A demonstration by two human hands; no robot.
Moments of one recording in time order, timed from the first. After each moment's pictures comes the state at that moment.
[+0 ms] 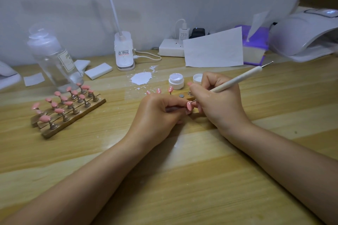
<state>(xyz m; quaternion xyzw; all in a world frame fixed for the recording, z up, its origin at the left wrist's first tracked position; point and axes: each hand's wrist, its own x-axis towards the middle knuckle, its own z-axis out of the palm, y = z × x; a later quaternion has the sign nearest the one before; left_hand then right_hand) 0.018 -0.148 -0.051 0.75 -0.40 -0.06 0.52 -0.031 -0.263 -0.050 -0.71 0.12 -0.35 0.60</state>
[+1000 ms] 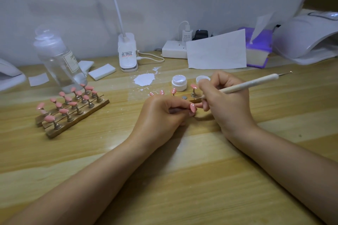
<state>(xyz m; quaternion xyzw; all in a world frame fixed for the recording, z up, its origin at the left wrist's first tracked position) 0.019 -0.147 -0.053 0.74 -0.40 -0.07 0.54 -0.030 -0.263 -0.050 -0.66 0.12 -0.40 0.62</state>
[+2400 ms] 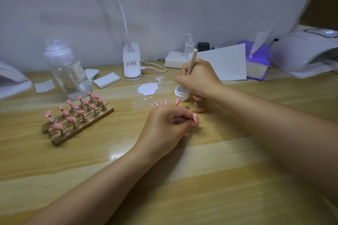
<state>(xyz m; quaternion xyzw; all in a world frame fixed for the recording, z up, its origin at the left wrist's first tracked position) 0.021 -0.148 -0.058 0.70 -0.36 -0.13 0.60 0.050 -0.294 -0.019 -0.90 0.16 -0.21 0.33</state>
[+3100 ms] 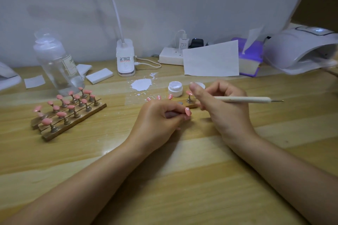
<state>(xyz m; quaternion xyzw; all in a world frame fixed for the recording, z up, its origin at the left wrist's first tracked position) 0.021 -0.148 -0.055 0.72 -0.39 -0.09 0.56 -0.042 -0.267 -0.043 -0.68 0.13 -0.37 0.62</state>
